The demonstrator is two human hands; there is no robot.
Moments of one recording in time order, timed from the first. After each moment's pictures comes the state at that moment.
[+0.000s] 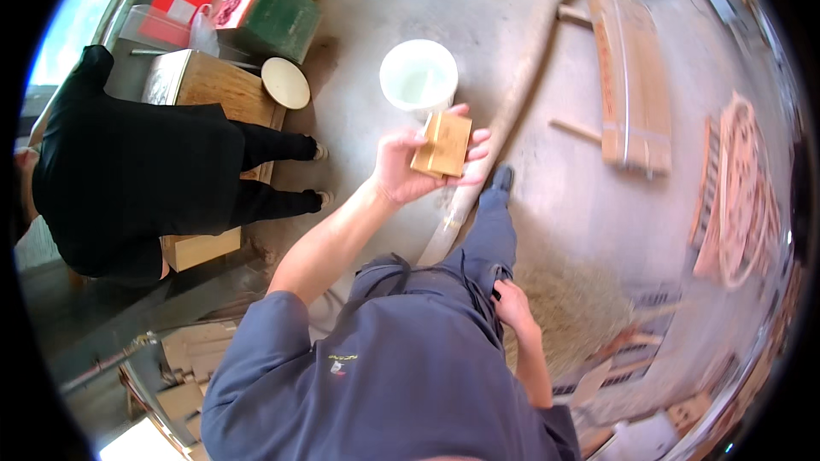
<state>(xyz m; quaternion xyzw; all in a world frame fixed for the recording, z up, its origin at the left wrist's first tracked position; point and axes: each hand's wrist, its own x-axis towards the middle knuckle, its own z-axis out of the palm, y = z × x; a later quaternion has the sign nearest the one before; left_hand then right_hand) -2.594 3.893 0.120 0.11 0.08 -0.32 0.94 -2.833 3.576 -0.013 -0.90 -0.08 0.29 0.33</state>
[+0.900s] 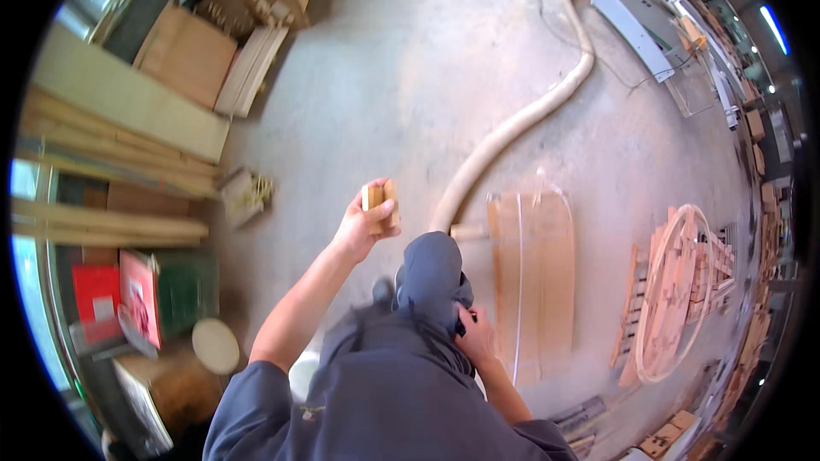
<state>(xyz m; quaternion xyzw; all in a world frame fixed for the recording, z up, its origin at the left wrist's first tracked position) -1.499 3.693 0.145 0.47 0.22 -0.25 0.82 -1.746 3.417 0.052 -0.96 0.02 0.07 0.27</state>
